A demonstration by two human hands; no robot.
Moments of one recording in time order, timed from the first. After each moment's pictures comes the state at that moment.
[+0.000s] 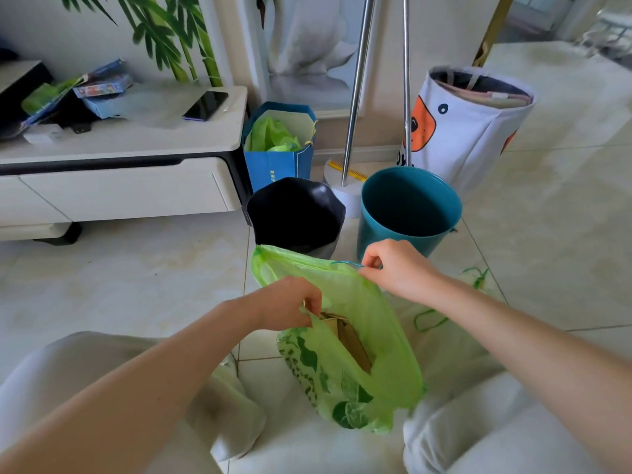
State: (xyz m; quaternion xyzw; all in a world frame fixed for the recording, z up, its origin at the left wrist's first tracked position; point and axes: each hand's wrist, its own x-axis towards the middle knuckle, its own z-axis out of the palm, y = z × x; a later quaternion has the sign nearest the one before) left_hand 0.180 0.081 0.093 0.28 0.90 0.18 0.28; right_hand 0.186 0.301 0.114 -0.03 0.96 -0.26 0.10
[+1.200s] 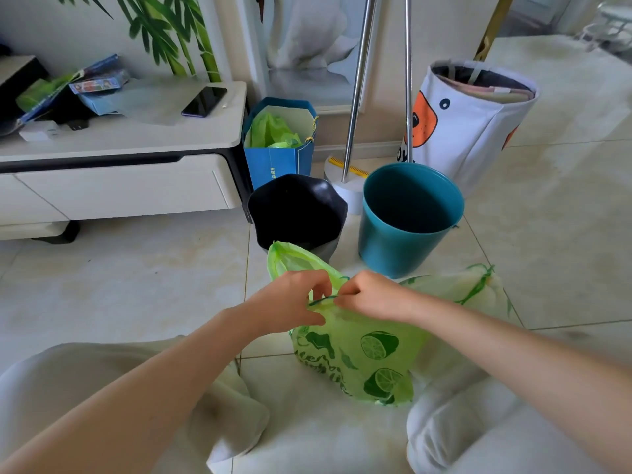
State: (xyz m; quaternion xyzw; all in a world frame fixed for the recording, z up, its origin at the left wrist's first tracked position) left_hand 0.188 0.079 0.099 0.27 0.91 0.25 0.21; right_hand 0.203 0.261 0.105 -0.07 0.90 -0.32 0.28
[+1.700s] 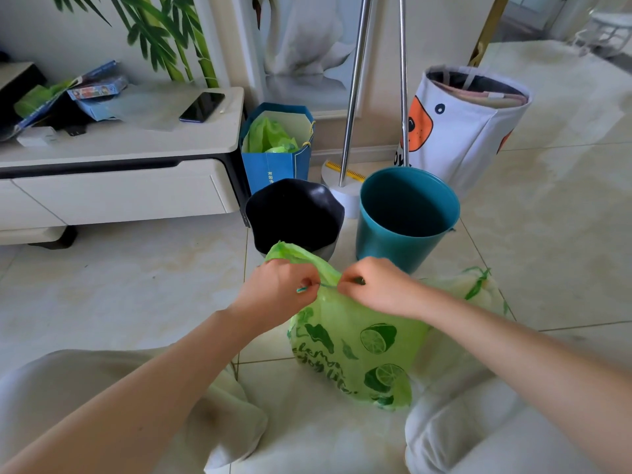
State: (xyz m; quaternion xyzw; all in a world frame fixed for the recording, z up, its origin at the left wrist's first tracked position) left_hand 0.188 0.076 0.109 0.25 0.94 0.24 0.01; right_hand 0.199 0.272 0.122 -0.08 0.94 -0.29 0.19
